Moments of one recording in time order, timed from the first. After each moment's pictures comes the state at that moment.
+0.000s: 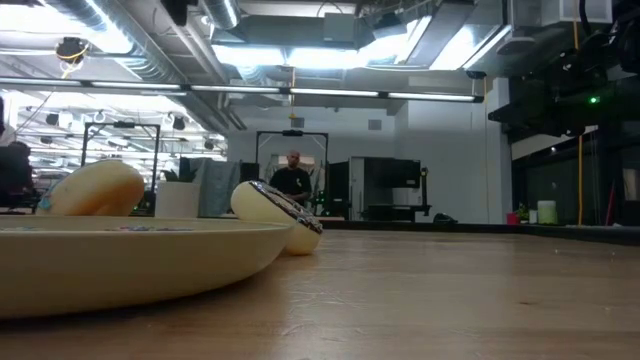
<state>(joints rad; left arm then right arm) -0.22 1.58 1.73 -1.52 -0.16 -0.88 -0.51 0.00 0.01 0.08 0.41 -0.06</state>
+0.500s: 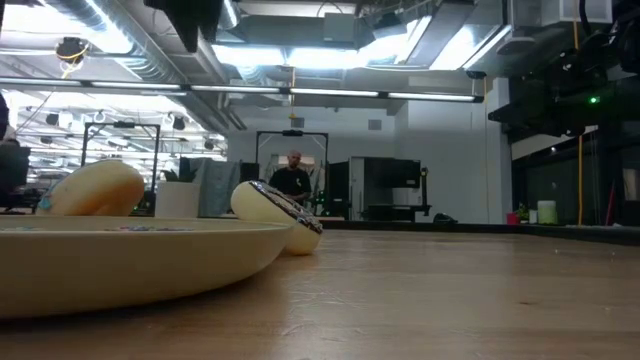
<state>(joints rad) -0.02 1.58 1.73 -1.57 -0.17 -0.90 -0.51 0.00 0.01 0.08 0.41 -0.06</state>
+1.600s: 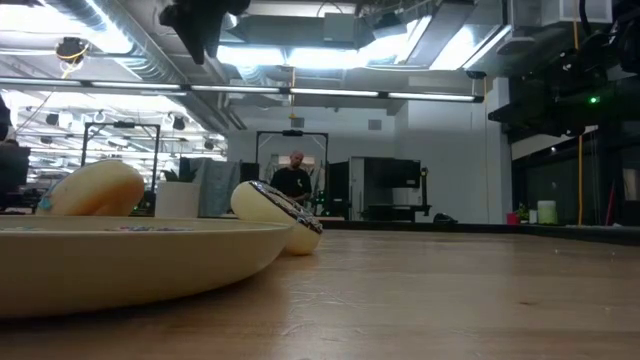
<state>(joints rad) 0.26 1.50 1.73 -1.57 -0.18 -0.52 -0.51 0.00 0.01 0.08 0.41 -0.06</state>
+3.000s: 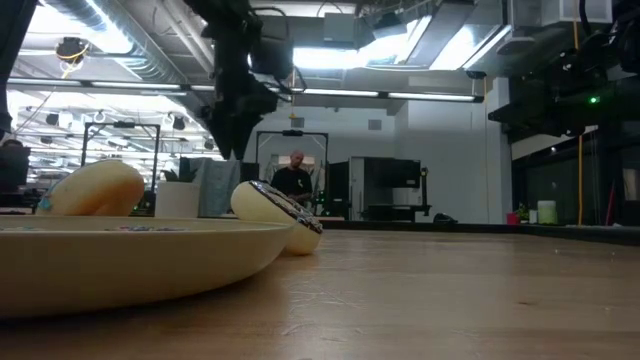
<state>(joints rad) 0.53 1.72 1.43 -1.12 -0.16 -0.29 -0.51 0.00 0.01 0.08 0.41 -0.06</state>
